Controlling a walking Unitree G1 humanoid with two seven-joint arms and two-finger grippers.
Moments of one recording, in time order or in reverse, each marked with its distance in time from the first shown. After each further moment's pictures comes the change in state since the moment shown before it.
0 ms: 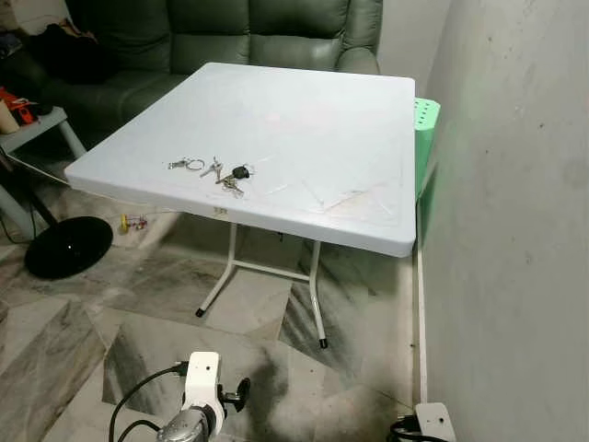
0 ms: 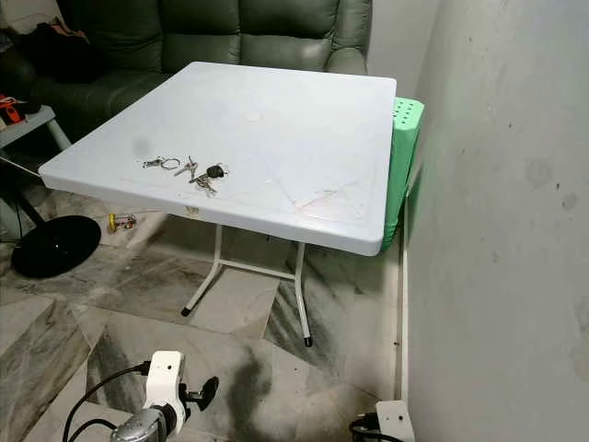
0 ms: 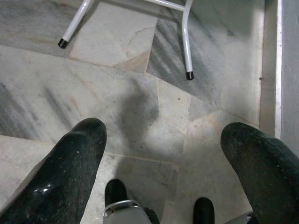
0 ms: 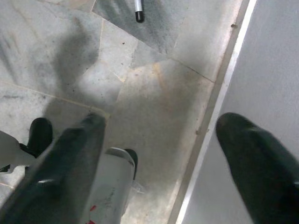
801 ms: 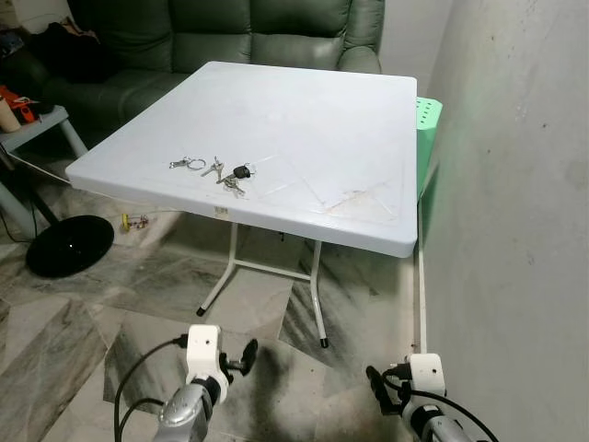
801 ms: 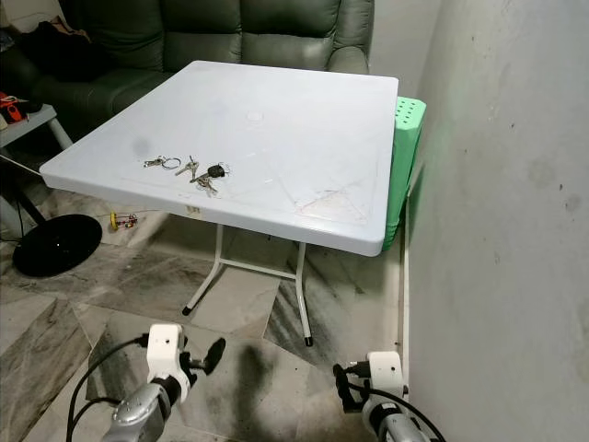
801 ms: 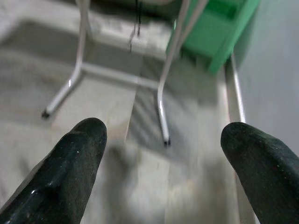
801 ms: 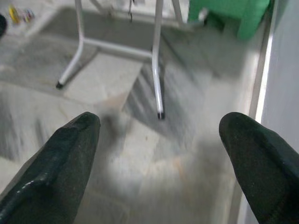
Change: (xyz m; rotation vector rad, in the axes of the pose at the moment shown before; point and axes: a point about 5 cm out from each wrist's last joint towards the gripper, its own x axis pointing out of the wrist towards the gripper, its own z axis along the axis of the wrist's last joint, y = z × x) left arm 0.005 -0.010 0.058 -0.022 -0.340 -0.107; right arm 0.008 0.014 0.078 0.030 -0.410 0.111
